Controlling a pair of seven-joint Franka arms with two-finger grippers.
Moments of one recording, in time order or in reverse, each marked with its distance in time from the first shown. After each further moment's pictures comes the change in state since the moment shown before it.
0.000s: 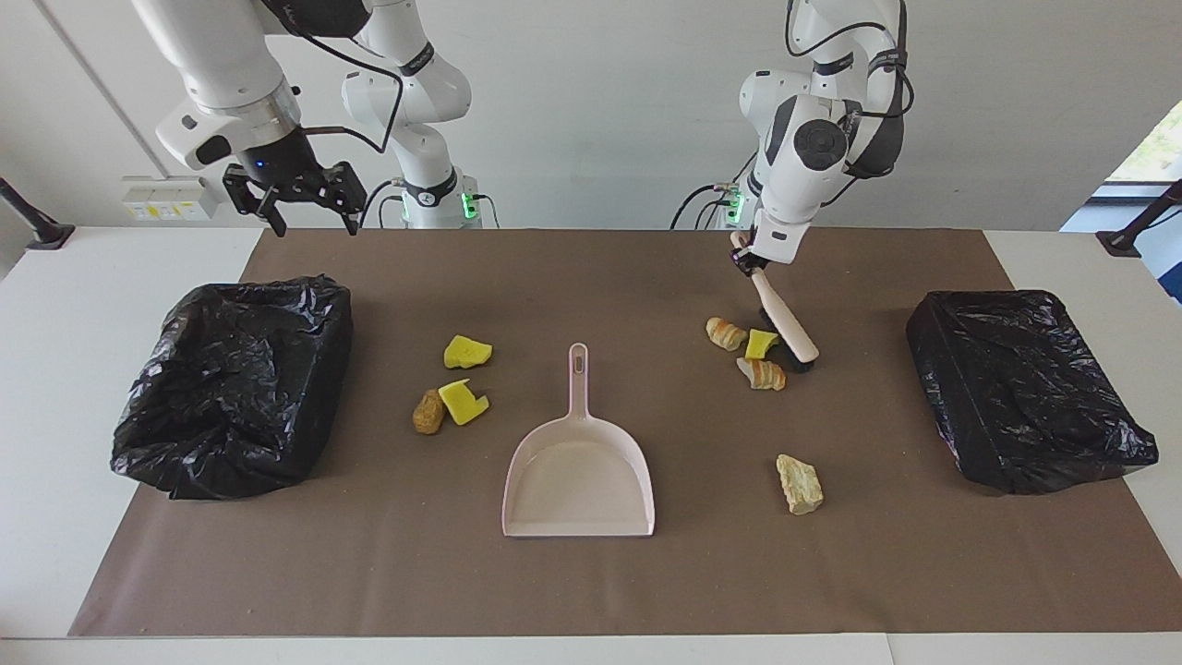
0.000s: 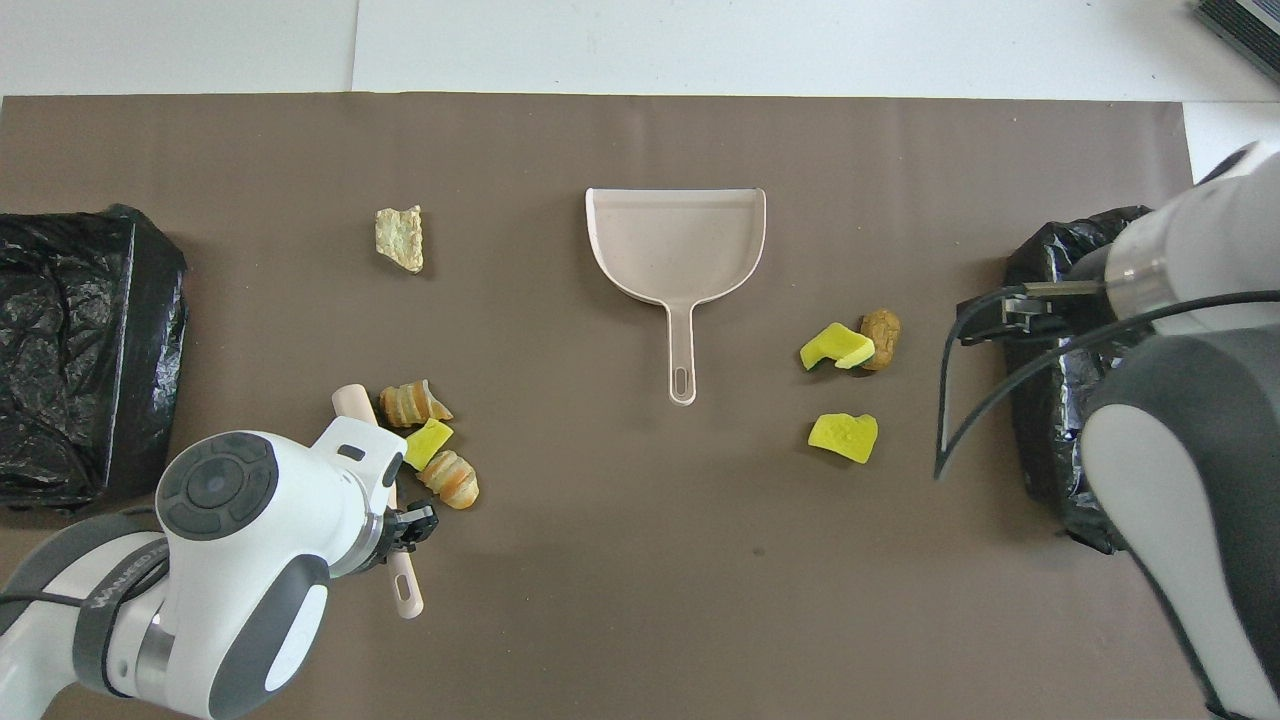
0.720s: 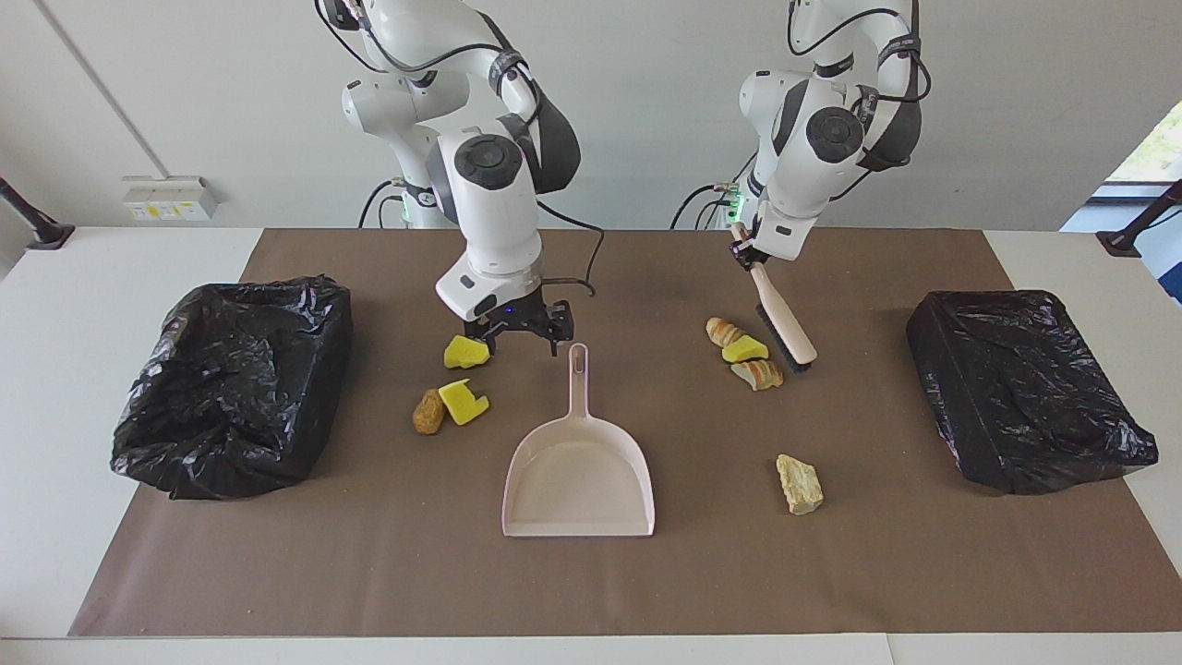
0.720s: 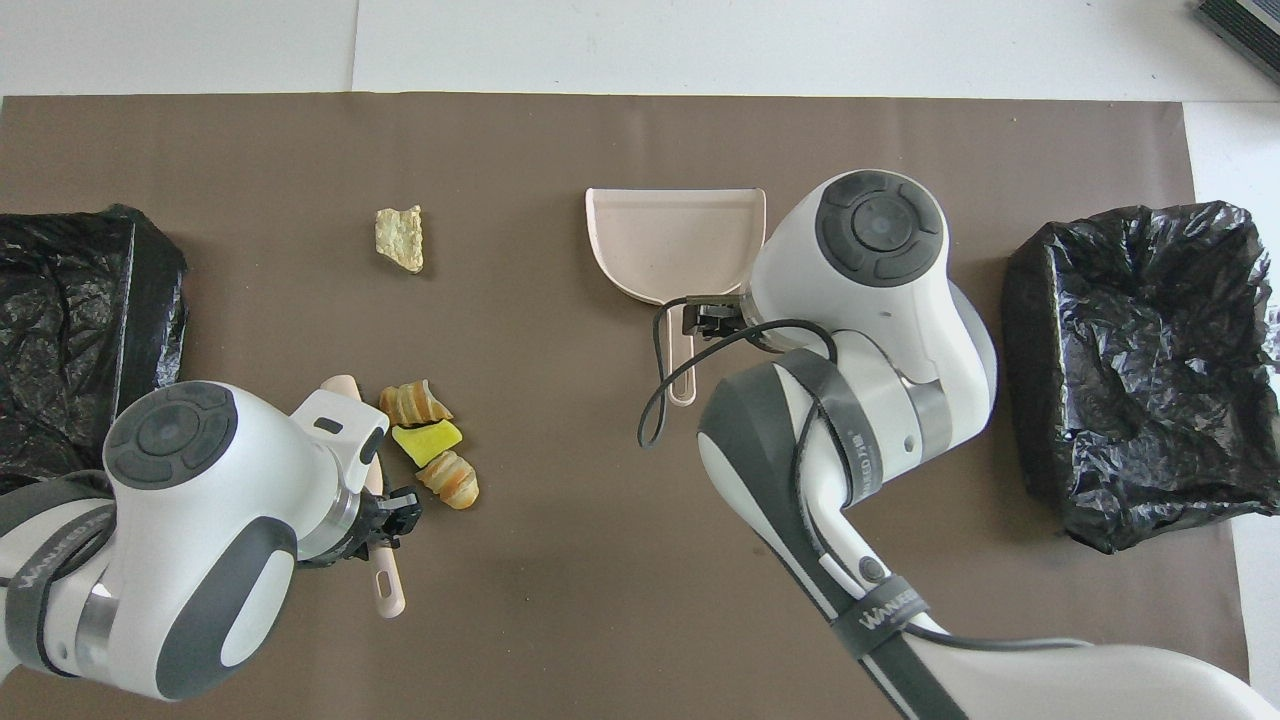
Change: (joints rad) left arm 0.020 0.015 0.020 0.129 -0.005 -0.178 0.036; right arm 0.281 0.267 0.003 0.003 0.034 0.288 0.304
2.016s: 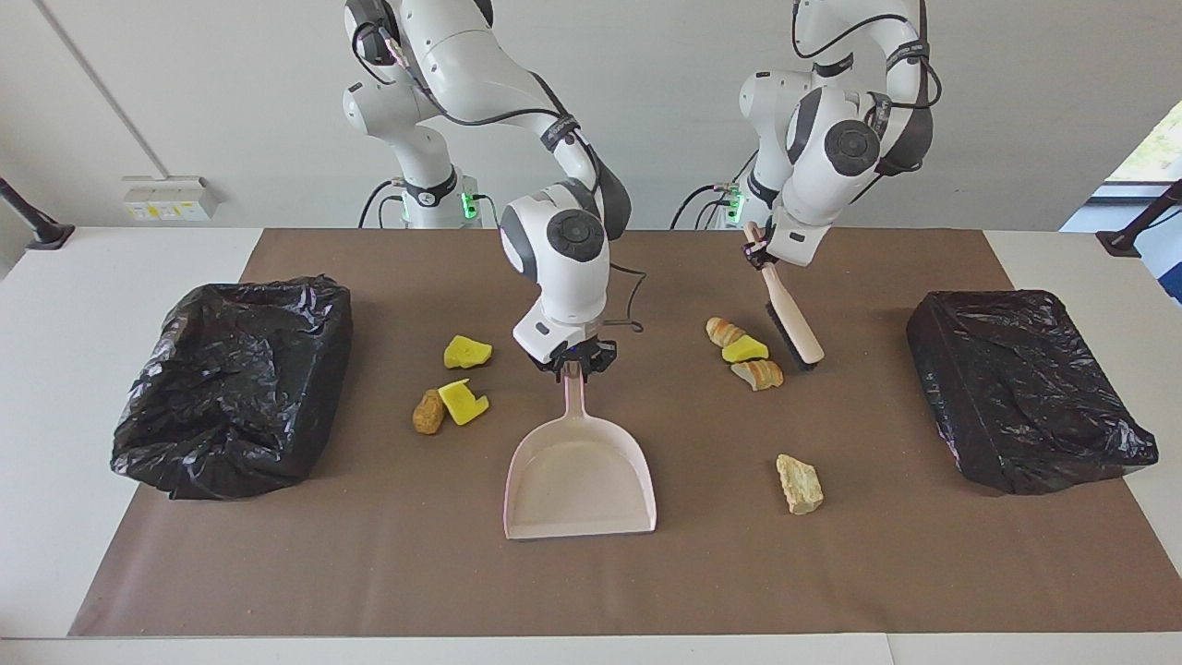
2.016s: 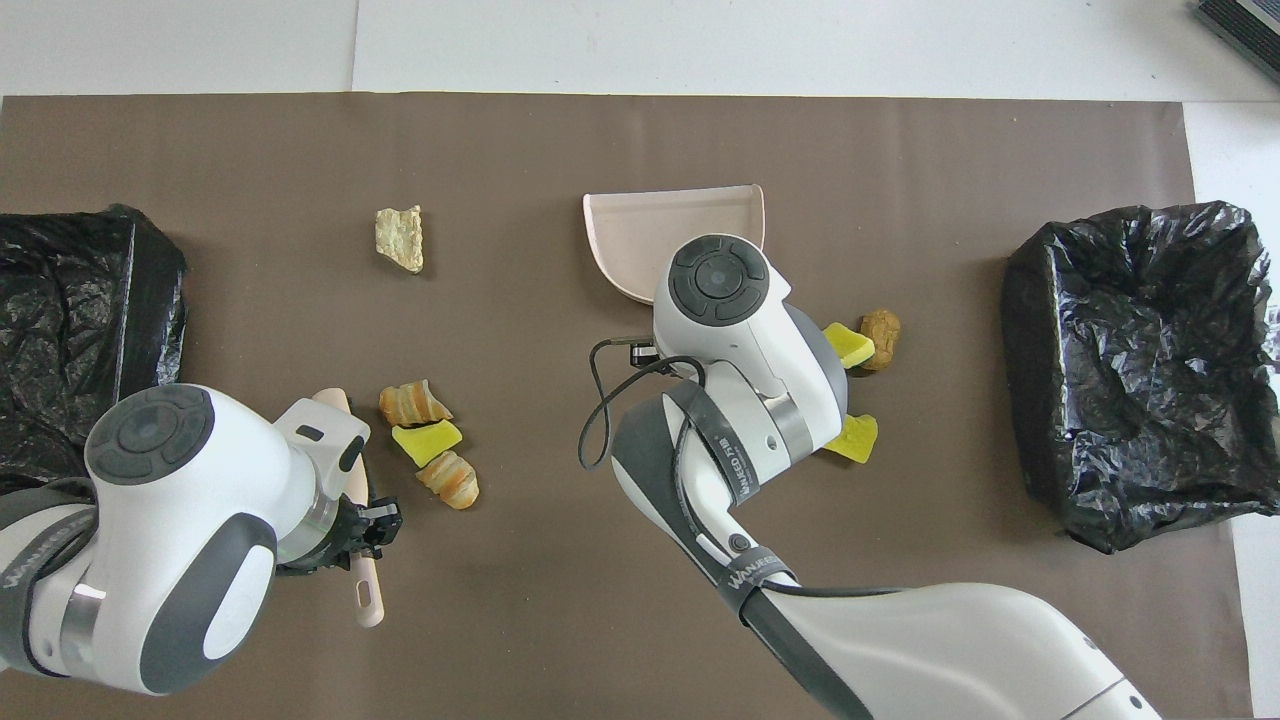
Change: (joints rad) left arm 0.037 -0.008 0.003 -0.042 0.000 -0.003 0.067; right arm 0.068 0.150 -0.005 0.008 -0.017 0.068 0.022
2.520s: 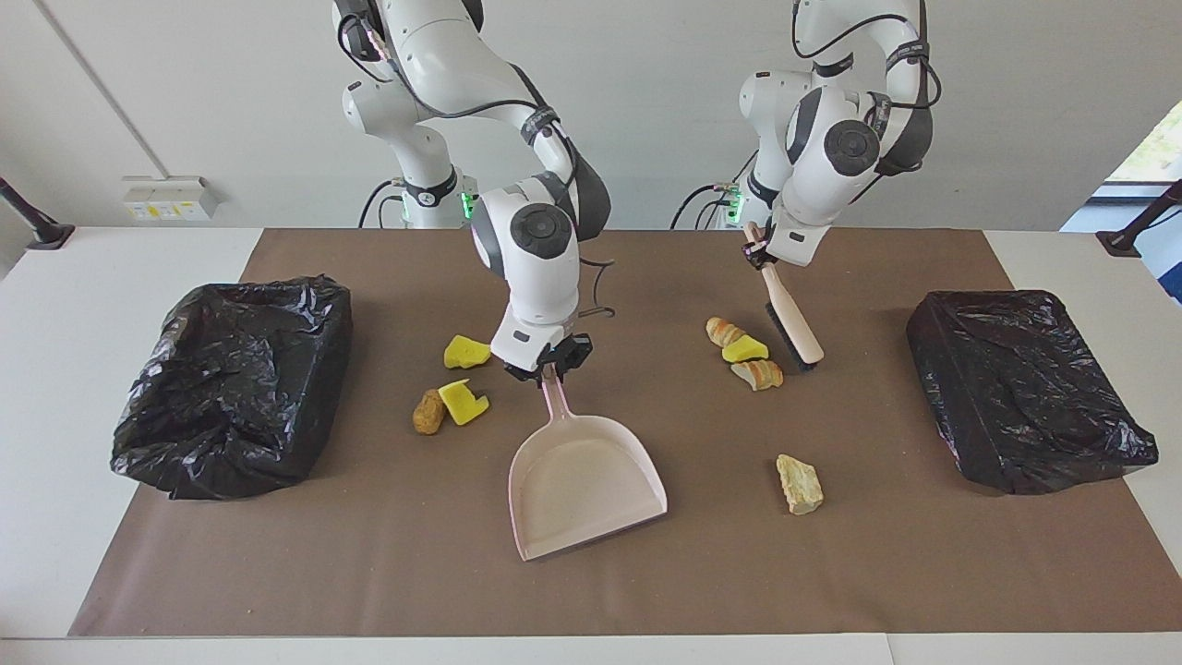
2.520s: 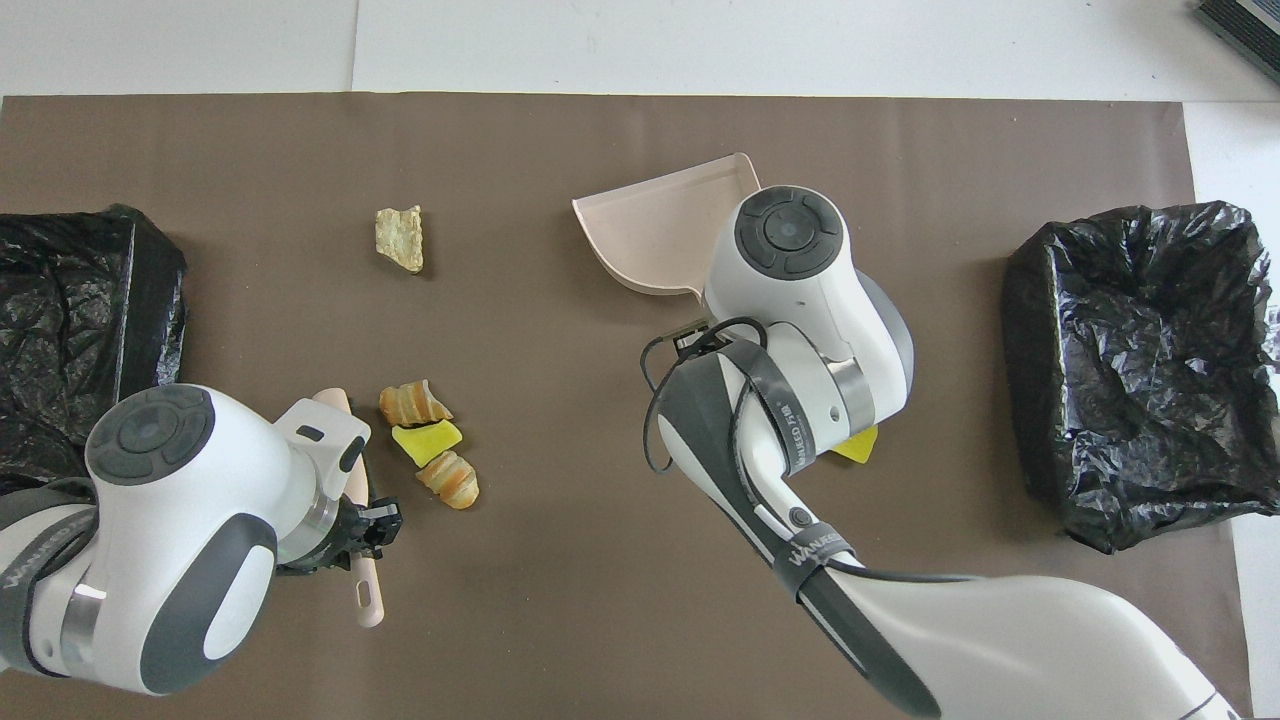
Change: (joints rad) left arm 0.000 0.000 -0.001 0.000 0.000 0.000 0.004; right arm -0.088 -0.065 -0.003 0.036 0.001 -0.116 -0.493
